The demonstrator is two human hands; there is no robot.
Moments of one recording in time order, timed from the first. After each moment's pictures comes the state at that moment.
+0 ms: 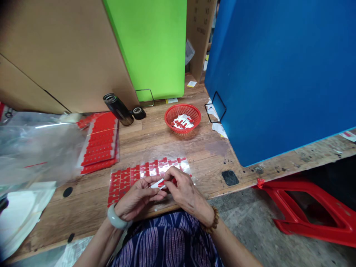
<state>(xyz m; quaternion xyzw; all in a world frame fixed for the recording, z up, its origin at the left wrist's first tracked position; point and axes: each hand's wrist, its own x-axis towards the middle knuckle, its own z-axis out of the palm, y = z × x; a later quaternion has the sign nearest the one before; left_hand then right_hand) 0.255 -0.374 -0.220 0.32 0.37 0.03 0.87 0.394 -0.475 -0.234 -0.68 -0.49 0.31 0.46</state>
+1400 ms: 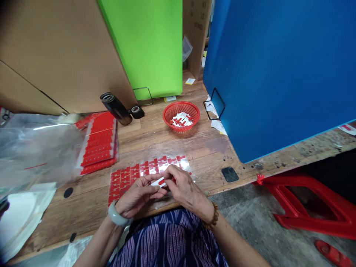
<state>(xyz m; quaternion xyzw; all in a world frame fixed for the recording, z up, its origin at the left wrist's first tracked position) 0.257 -0.372 -0.220 0.32 0.37 0.02 0.87 0.395 -0.476 -0.232 -0.67 -0.52 0.29 0.45</state>
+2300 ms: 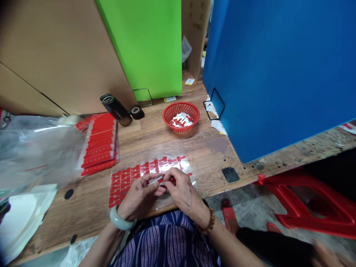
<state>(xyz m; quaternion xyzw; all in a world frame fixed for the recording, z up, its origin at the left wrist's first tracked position) 0.257 -0.378 -0.231 0.40 0.39 0.10 0.82 0.381 -0.472 -0.237 -0.70 -0.41 0.32 0.49</state>
